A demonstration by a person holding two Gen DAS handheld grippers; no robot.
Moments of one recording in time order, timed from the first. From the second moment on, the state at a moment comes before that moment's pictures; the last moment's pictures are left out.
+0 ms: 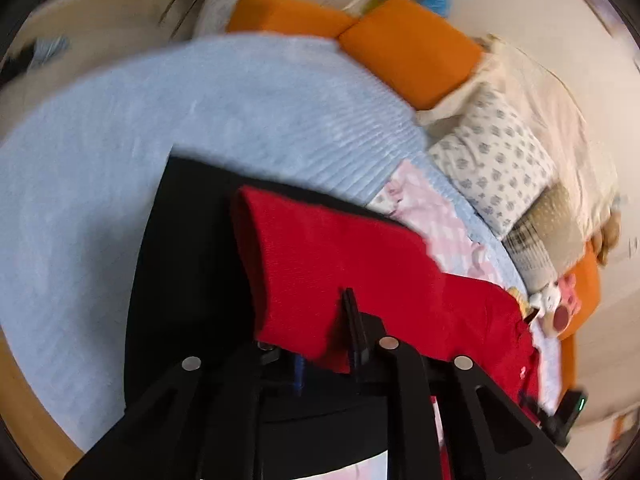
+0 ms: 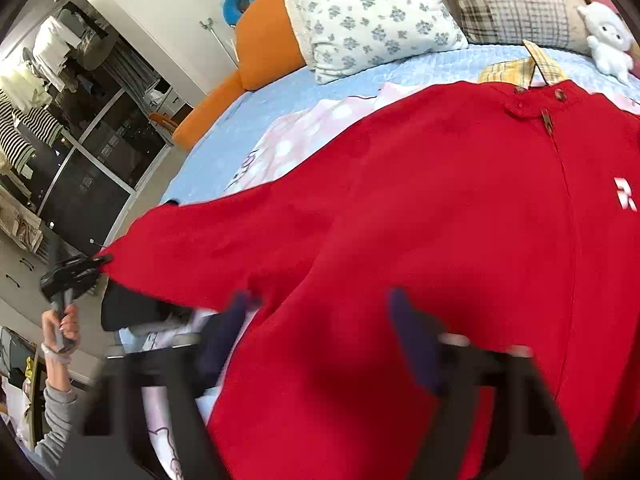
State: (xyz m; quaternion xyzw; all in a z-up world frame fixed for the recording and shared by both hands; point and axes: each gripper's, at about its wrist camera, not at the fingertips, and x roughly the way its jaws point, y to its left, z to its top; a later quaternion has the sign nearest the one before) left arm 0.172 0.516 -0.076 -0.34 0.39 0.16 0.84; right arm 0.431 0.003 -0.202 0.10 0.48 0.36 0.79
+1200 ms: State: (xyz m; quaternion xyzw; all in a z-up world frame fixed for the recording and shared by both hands) left arm 0.277 0.180 0.228 -0.05 0.26 -0.18 0.95; right arm 0.410 0.050 -0.247 0.13 0.57 0.46 0.67
